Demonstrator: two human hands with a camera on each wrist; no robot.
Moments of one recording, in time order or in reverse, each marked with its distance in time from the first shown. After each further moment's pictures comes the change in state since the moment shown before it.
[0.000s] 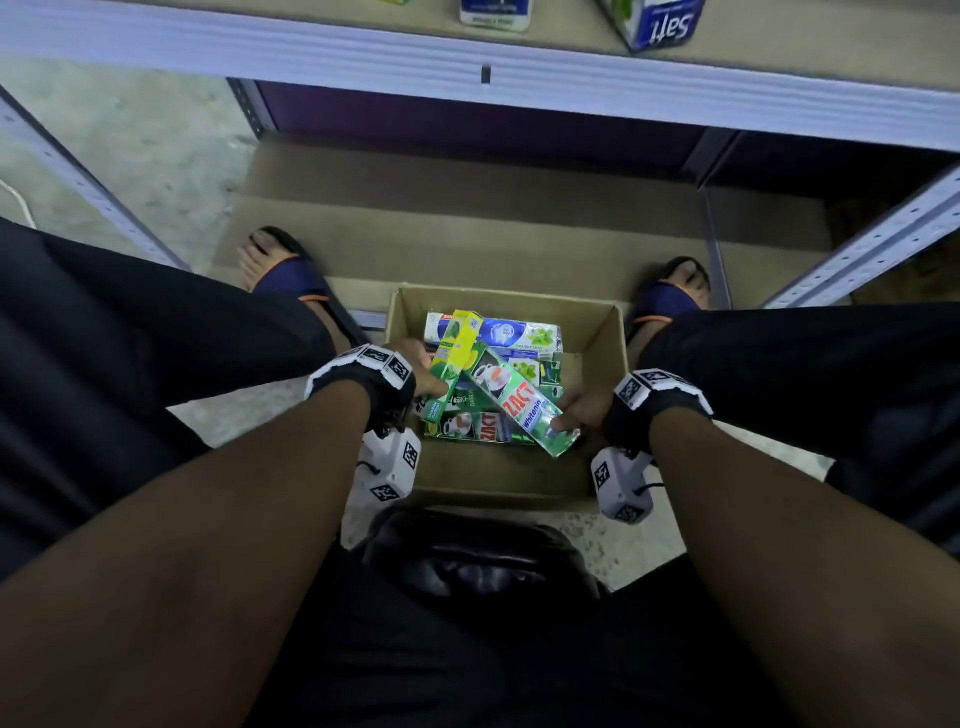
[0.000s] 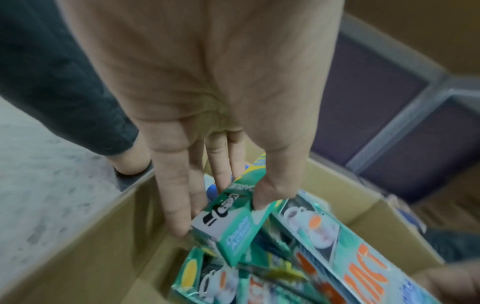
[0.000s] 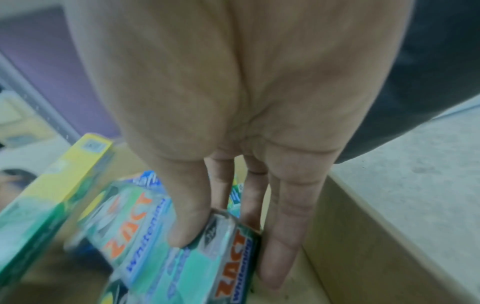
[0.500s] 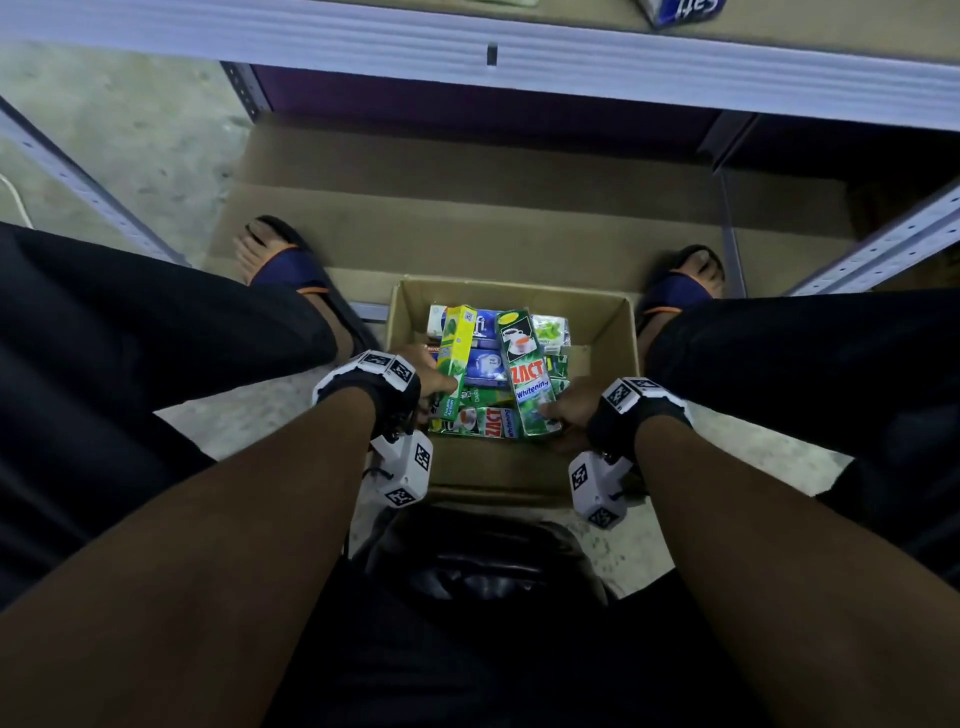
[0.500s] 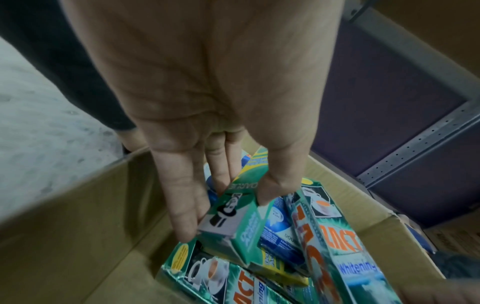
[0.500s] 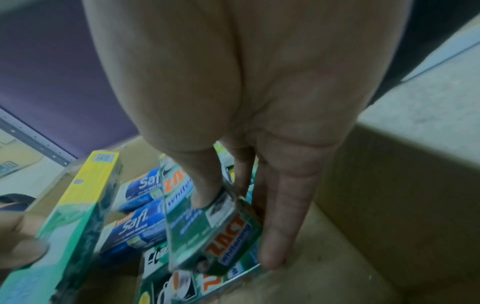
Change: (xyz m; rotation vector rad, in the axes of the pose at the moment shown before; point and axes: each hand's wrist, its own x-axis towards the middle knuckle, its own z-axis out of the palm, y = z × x) left_hand 0.008 0.000 0.019 -0.337 -0.017 -0.092; right_hand 0.018 -0.011 0.023 0.129 0.085 0.046
